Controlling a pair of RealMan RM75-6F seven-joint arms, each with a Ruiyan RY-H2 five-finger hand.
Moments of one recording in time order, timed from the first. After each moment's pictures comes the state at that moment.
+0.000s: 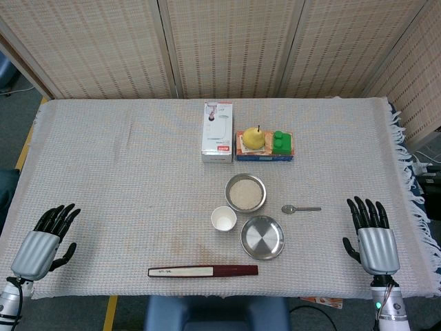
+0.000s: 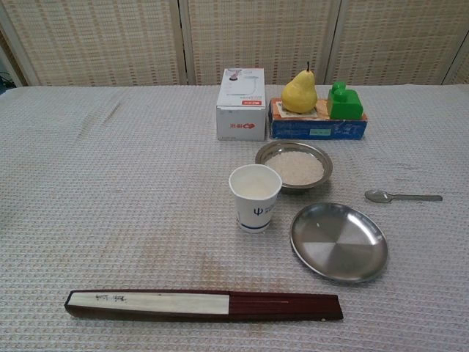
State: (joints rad) left arm -0.18 -1.19 0.03 -1.44 1.65 1.46 0.00; right arm 0.10 -1.36 0.04 -1.64 -1.45 1.53 -0.40
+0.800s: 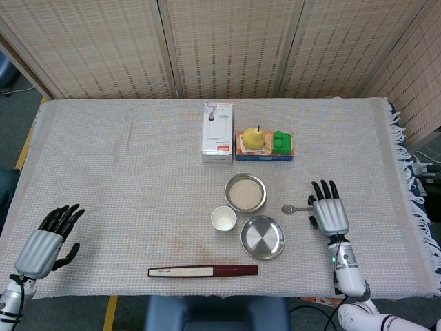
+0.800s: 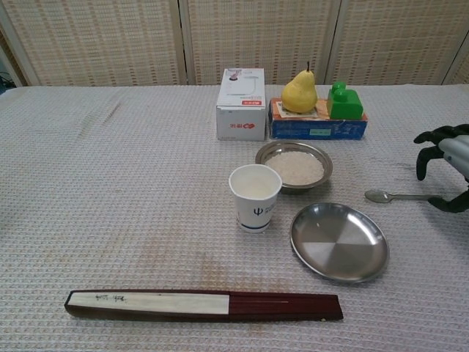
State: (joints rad) left arm -0.20 -1.19 0.04 -1.44 1.66 1.44 -0.04; right arm 0.37 -1.64 0.18 -1.26 -1.24 1.16 -0.54
